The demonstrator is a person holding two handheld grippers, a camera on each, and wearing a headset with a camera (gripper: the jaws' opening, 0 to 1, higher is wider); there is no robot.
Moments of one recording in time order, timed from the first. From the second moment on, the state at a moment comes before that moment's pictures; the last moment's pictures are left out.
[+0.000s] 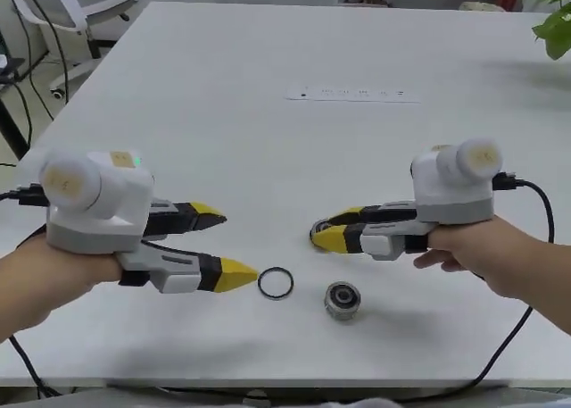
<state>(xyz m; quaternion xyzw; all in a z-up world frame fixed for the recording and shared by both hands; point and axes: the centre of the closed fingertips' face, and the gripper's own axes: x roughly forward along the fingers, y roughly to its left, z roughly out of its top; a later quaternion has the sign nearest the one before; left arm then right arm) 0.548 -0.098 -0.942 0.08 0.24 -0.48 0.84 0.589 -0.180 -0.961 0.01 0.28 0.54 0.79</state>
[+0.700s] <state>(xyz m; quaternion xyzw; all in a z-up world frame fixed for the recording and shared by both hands) 0.580 -0.124 -0.948 0.08 0.24 -0.49 0.83 0.603 -0.202 -0.975 -0.03 0.27 0.52 0.81</state>
